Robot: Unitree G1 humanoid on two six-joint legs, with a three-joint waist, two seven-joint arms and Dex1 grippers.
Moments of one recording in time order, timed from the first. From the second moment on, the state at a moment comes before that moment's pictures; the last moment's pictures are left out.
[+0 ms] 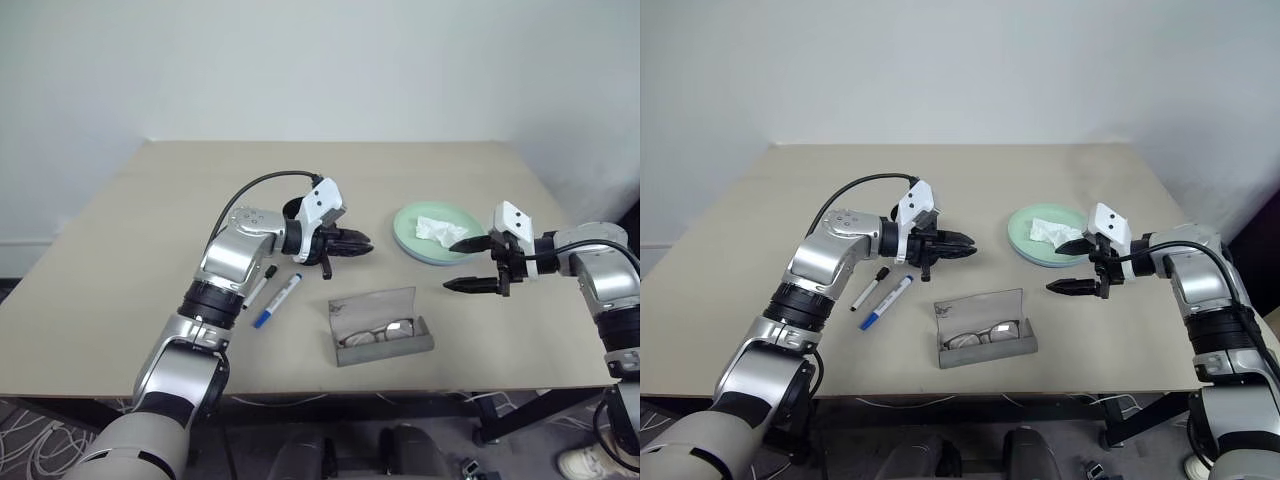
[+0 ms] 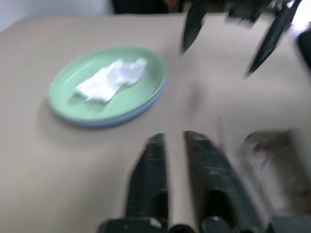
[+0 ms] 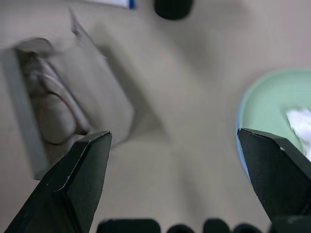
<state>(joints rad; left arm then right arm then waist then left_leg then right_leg) -0.83 0.38 -0.26 0.35 -0.14 0.42 -1.12 -0.65 -0.78 0.11 0.36 0.19 0.30 1.41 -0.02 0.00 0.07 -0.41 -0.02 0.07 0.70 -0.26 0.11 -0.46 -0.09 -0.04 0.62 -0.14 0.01</state>
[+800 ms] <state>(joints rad) -0.67 0.44 -0.38 0.17 -0.13 0.45 -1.24 -0.62 -0.78 0.11 0.30 0.19 0.27 1.39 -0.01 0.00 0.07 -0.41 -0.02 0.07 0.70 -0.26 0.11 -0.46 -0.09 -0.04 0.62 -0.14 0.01</state>
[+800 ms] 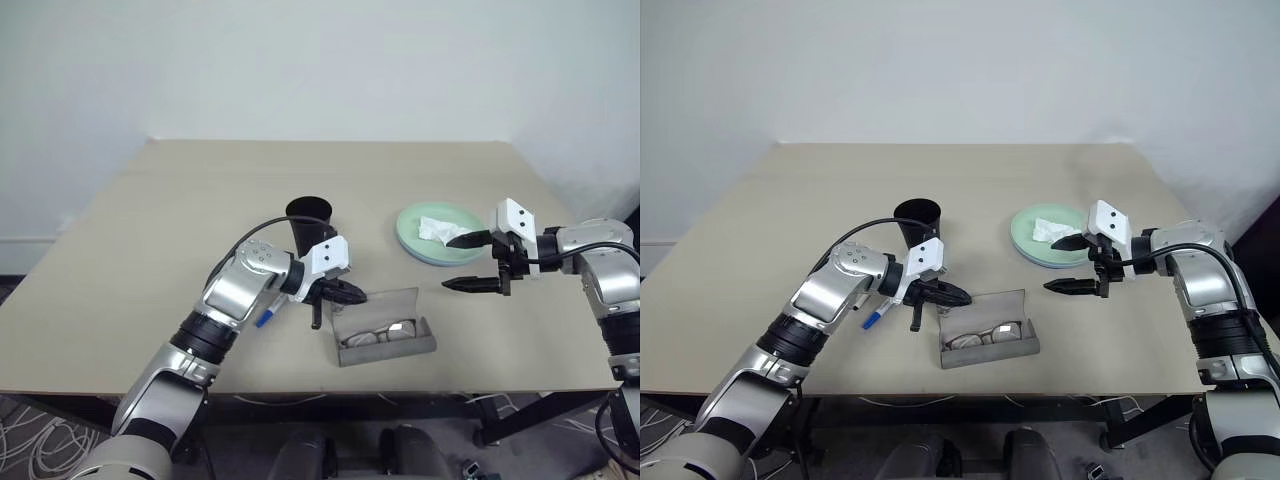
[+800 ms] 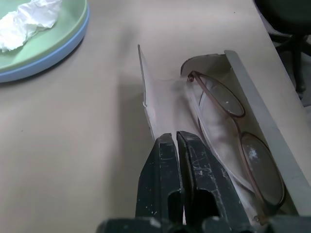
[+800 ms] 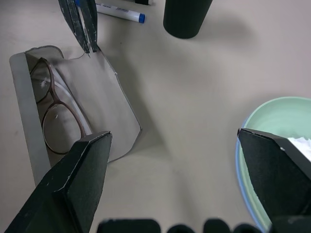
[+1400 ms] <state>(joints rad) -0.67 0.36 -0.36 0.38 -0.09 0.38 -1.14 -0.62 -0.78 0.12 0.30 0.18 0.27 1.35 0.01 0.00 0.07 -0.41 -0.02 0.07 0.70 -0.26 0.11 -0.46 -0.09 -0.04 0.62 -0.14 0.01</state>
